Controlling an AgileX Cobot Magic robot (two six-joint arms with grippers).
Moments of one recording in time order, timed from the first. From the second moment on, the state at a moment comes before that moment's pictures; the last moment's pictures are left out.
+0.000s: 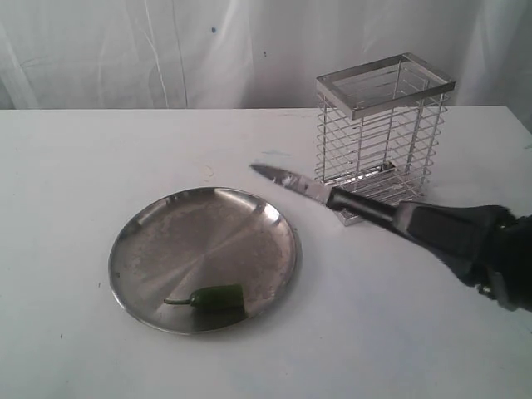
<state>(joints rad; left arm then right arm) -0.04 0.00 0.02 -0.29 0.44 0.36 0.06 0.84 -0.30 1.73 0.73 -1.26</state>
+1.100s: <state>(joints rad) -0.04 0.00 0.02 -0.29 0.44 0.36 0.15 1.94 -0.76 1.74 1.02 -1.28</state>
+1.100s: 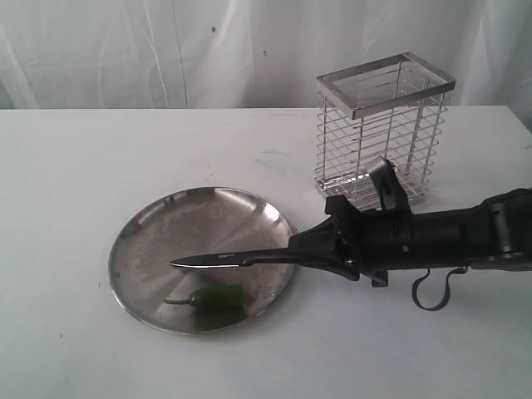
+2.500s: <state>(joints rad) -0.04 0.00 0.02 -0.29 0.44 0.36 0.15 1.92 -1.28 0.79 1.21 -0.56</state>
